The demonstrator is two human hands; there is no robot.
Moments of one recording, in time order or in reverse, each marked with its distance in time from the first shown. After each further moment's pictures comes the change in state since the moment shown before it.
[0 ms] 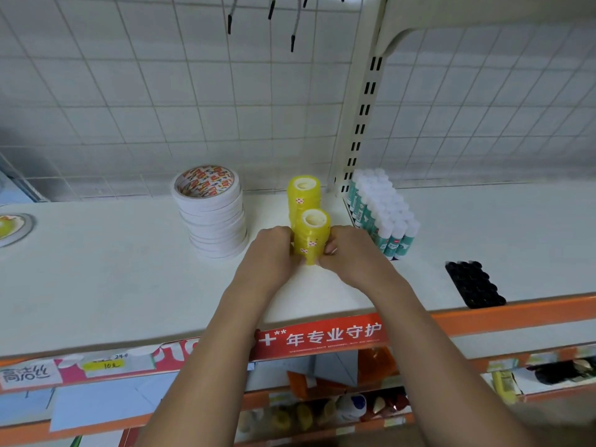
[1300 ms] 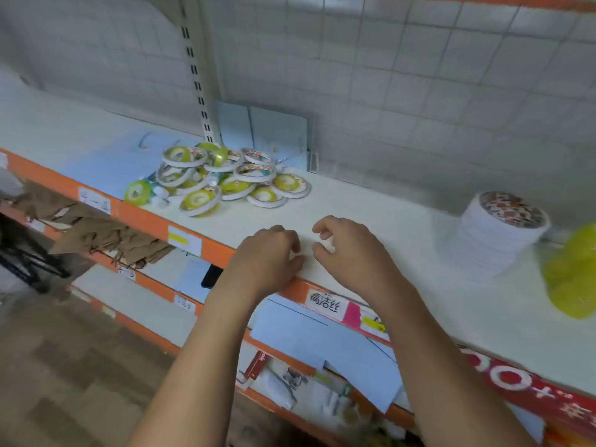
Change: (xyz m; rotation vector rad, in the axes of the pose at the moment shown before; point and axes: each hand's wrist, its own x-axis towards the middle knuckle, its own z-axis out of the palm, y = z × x) left_hand -0.203 -0.250 -0.196 0.246 0.149 -0.375; right_hand -0.019 -0.314 0.184 -0.036 -0.152 -0.554
